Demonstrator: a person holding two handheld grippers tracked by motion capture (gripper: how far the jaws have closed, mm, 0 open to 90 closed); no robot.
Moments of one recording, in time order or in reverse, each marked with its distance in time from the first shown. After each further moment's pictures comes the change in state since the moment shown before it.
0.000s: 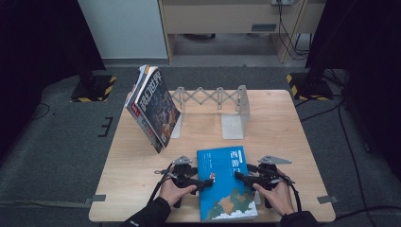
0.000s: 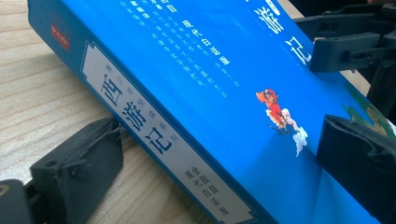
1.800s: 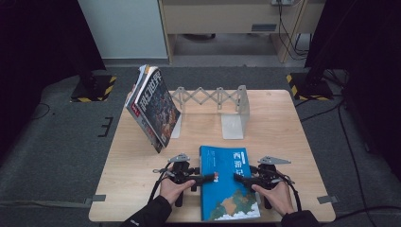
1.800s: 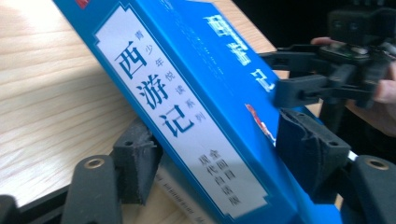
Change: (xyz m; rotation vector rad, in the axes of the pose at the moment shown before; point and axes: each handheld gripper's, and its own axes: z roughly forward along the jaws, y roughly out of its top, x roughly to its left) left arm -0.004 0.009 -0.007 -0.066 -0.118 -0.033; right arm -0.003 -0.003 0.003 0.010 0.041 0.009
